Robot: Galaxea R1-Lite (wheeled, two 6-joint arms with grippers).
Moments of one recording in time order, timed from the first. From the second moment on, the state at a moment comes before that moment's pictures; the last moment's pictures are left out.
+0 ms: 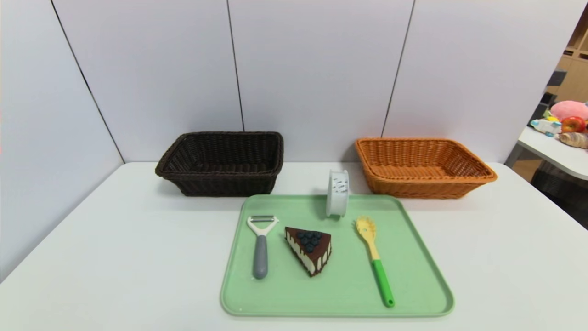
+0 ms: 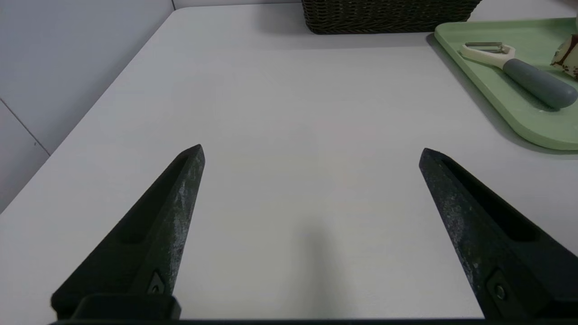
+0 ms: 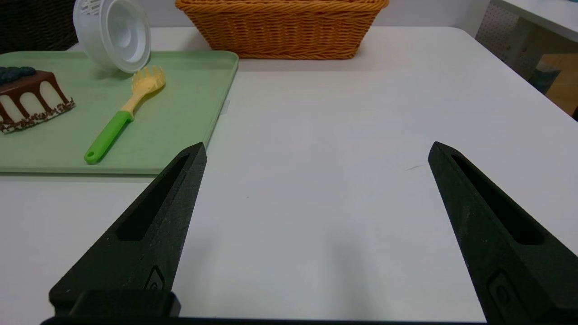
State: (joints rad) left arm 0.00 0.00 0.00 0.00 0.00 0.00; right arm 0.00 0.00 -0.01 0.00 0.00 0.00
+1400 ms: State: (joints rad) left arm 0.00 0.00 0.00 0.00 -0.01 0.04; right arm 0.00 0.00 0.00 0.00 0.00 0.00
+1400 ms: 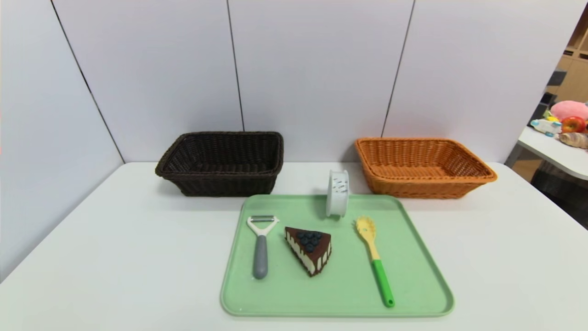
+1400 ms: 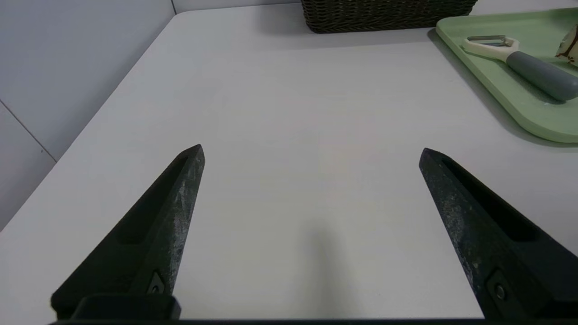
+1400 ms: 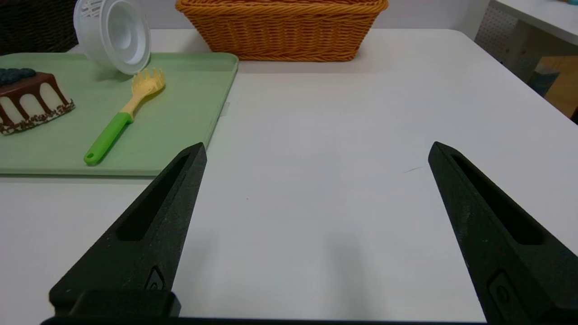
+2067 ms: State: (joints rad) left arm 0.00 0.02 -0.25 0.40 -0.07 0.05; right arm 0.00 0.05 -0.21 0.20 0.11 -0.04
